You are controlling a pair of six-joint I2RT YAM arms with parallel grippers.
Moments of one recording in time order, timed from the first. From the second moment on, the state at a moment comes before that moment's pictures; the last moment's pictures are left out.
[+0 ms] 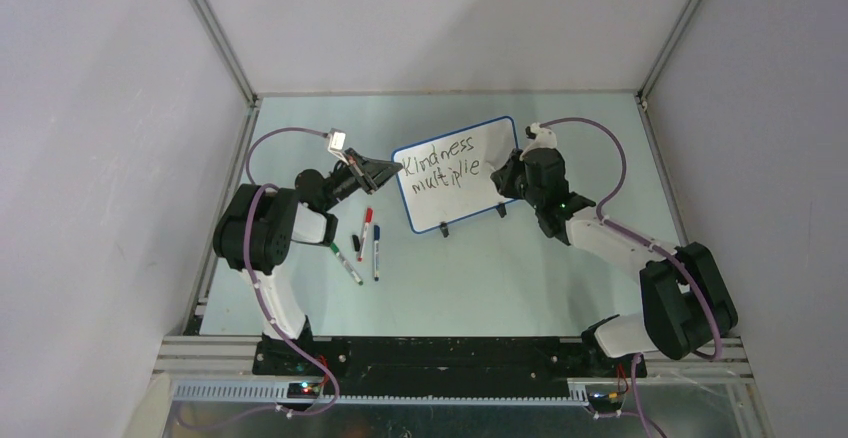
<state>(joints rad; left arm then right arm) -0.15 1.88 0.62 1.48 0.77 -0.82 0.46 1.40 0.80 0.17 0.08 0.51</state>
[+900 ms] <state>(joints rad) -0.15 1.88 0.62 1.48 0.77 -0.82 0.44 1.45 0.84 0.18 0.06 0.51</state>
